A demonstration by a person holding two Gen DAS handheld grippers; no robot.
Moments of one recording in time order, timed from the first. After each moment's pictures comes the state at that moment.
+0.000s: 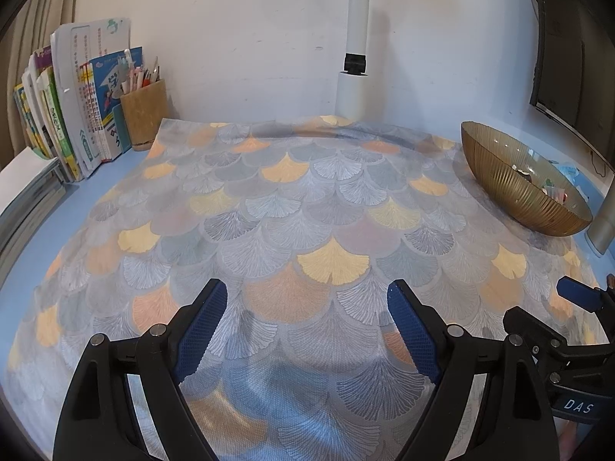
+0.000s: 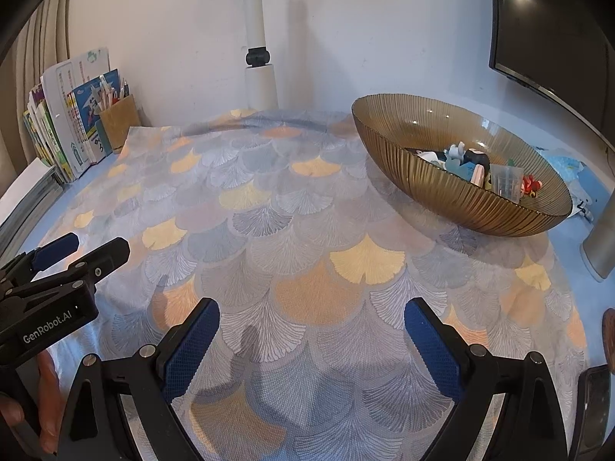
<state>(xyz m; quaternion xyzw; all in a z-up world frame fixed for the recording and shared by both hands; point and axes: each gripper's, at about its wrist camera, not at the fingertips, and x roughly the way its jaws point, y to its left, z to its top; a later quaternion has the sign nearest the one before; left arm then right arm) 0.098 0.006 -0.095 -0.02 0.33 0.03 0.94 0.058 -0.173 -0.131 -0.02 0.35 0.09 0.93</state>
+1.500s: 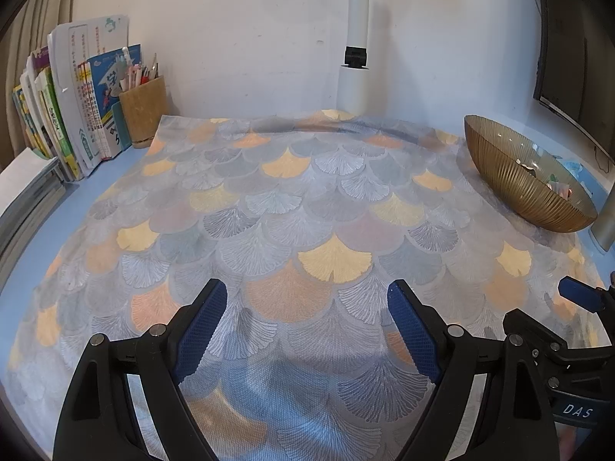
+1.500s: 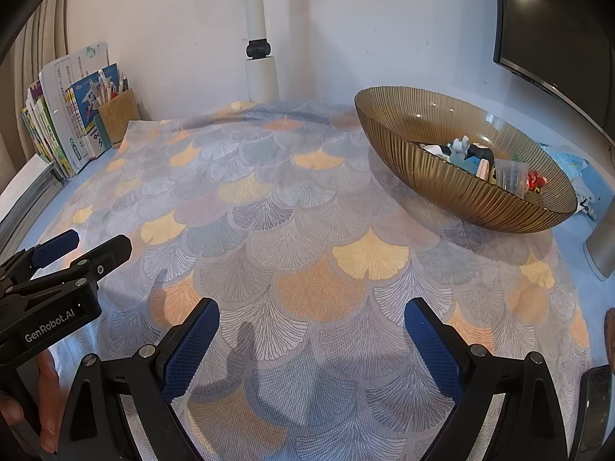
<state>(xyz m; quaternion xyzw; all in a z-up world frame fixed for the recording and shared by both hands) 0.101 0.003 -0.097 -0.02 0.34 0.04 0.94 0.059 -0.171 -0.134 -0.02 0.36 0.09 0.93</state>
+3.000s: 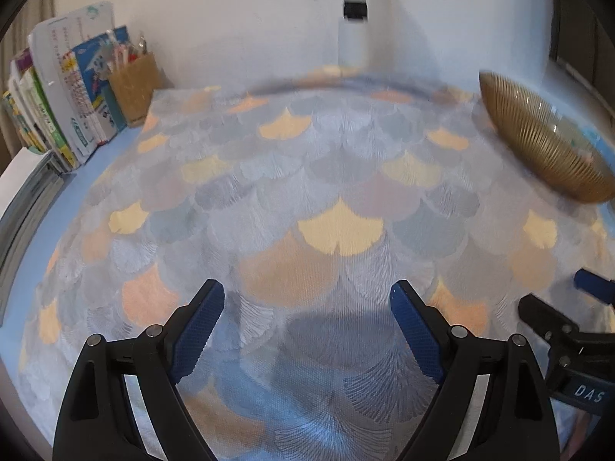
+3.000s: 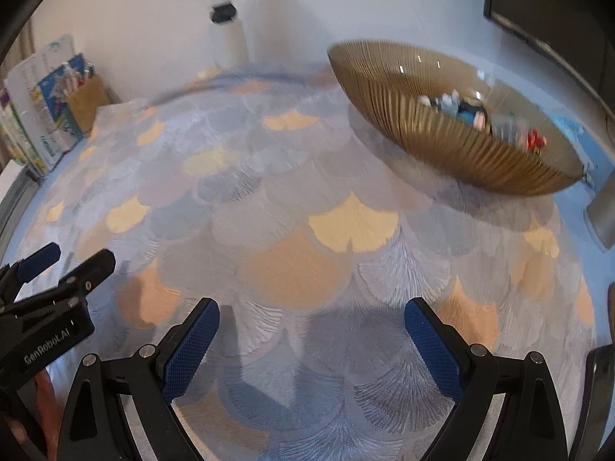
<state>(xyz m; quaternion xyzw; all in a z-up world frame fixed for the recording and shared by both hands) 0.124 -0.008 -0.115 0.02 0.42 0.06 0.91 0.089 -0.184 -0.152 -0.01 0.44 0.06 0.90</state>
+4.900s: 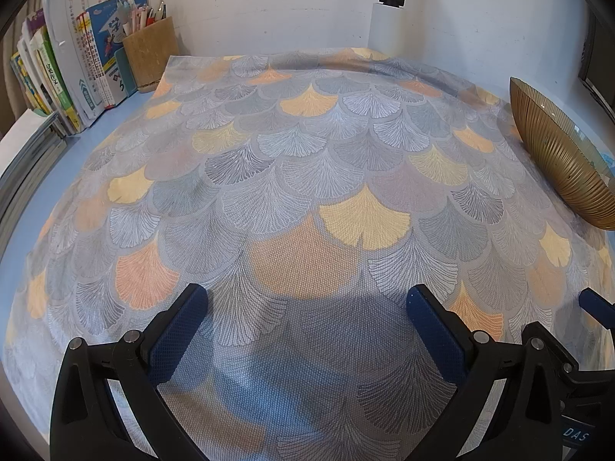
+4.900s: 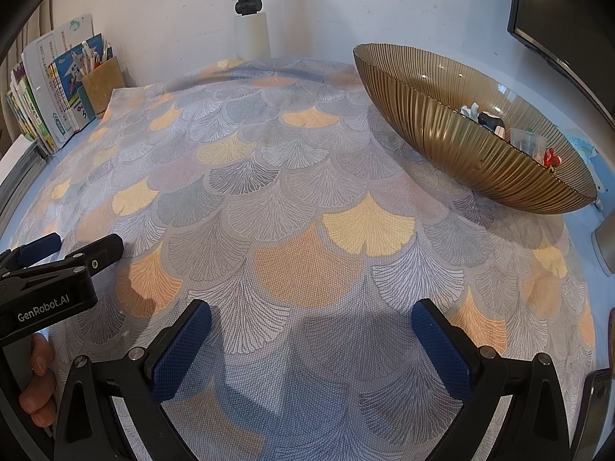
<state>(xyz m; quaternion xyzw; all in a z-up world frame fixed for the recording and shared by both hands) 0.129 0.010 -0.124 -0.03 0.44 0.08 0.89 0.089 -0.175 -0.156 -0.04 0.43 0.09 0.90</state>
